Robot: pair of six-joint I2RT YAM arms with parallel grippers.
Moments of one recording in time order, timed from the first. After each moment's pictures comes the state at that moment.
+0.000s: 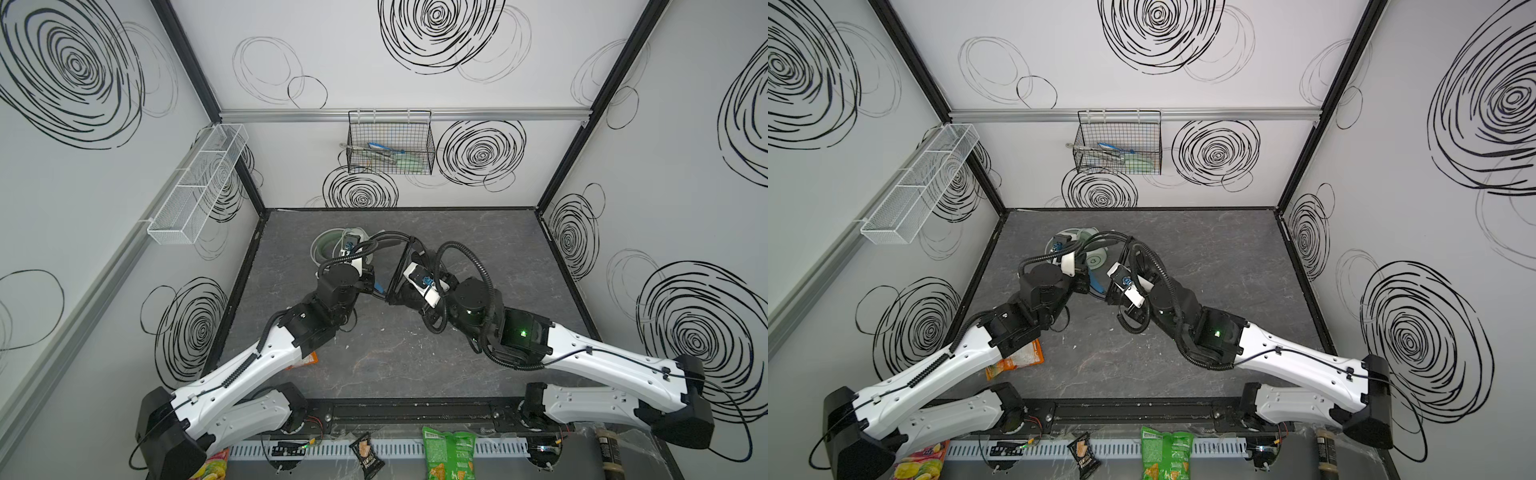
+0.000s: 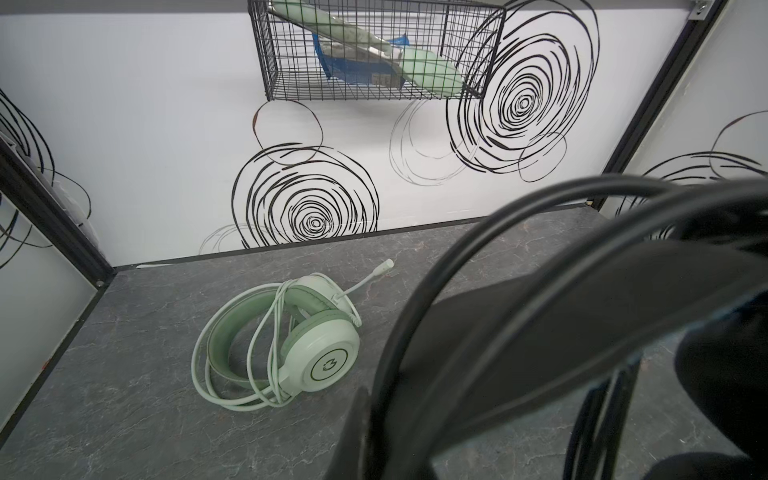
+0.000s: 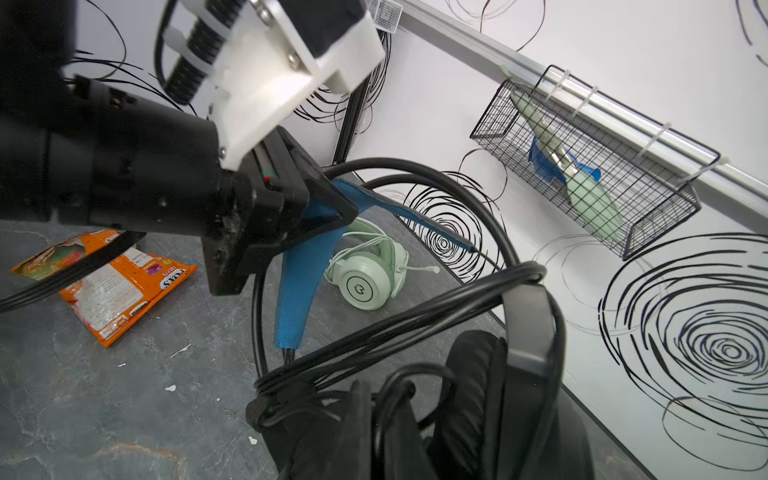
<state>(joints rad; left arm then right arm) -0.73 1.01 0.84 -0.11 -0.52 -0.19 1.18 1.11 1.02 -0.17 0.43 -0.26</state>
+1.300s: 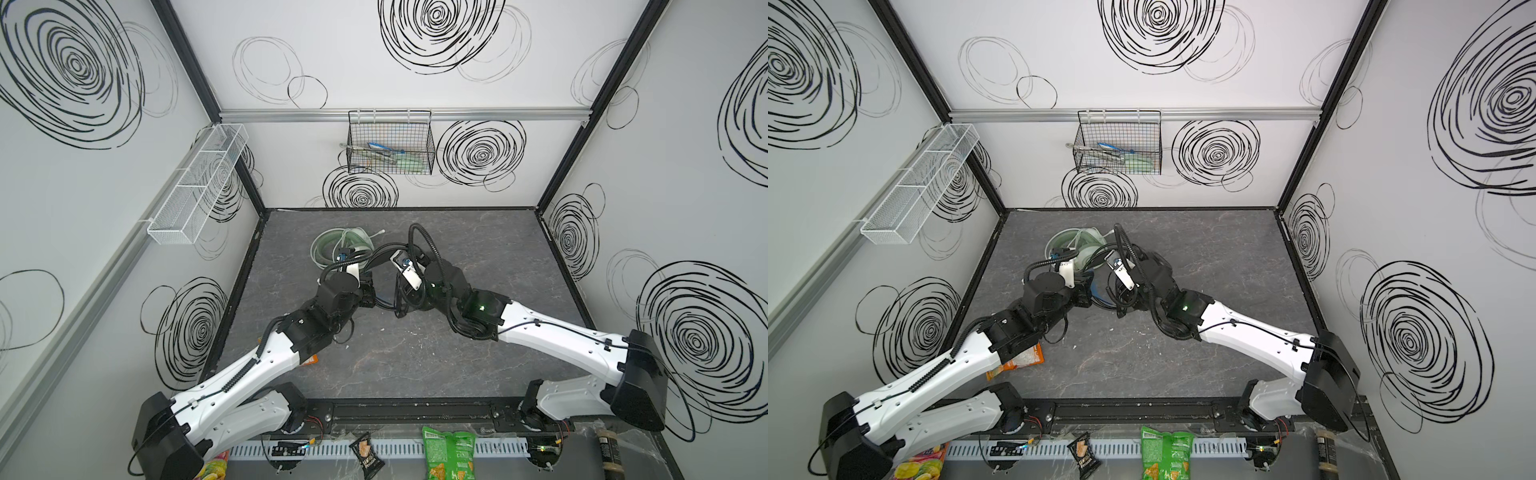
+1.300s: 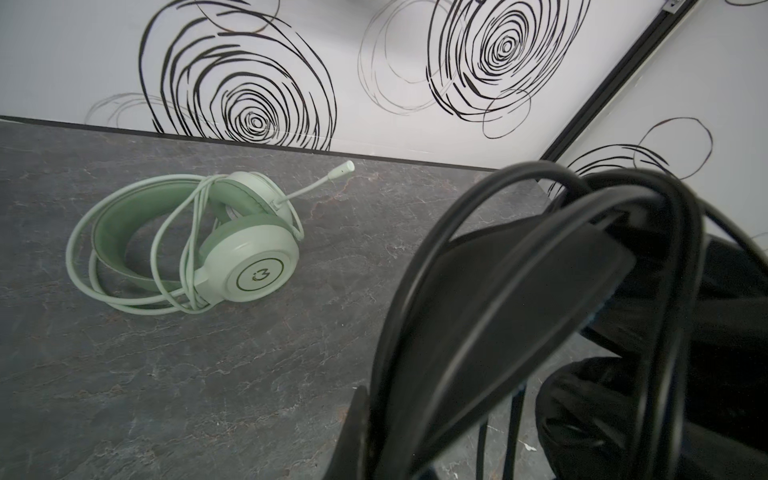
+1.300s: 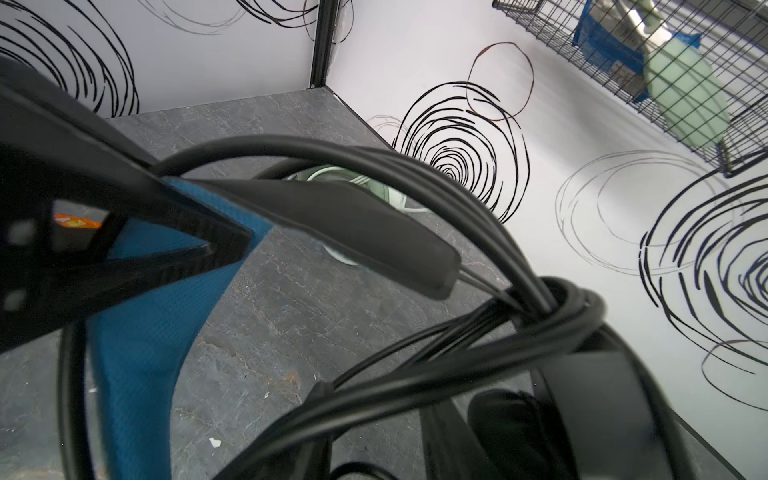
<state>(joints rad) -0.71 0.98 0.75 -0.18 -0.27 -0.49 1.02 1.33 1.02 -0.11 0.35 -0.21</state>
